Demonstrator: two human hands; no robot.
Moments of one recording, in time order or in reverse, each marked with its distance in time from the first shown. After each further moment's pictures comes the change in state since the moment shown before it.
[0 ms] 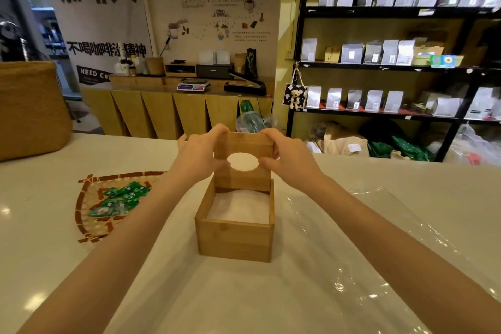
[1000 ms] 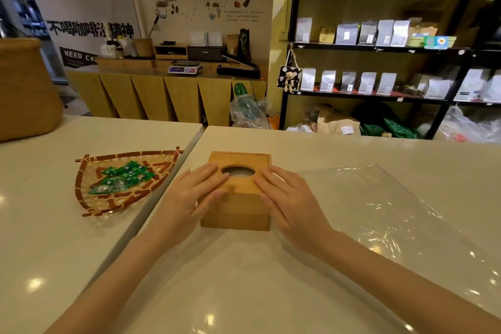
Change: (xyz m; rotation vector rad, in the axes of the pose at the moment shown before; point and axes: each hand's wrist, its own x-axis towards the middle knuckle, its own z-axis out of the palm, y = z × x) left_hand -0.128 -0.015 0.011 -0.286 -0.092 0.204; right_hand -0.119 -0.011 0.031 -0.183 0.021 -0.237
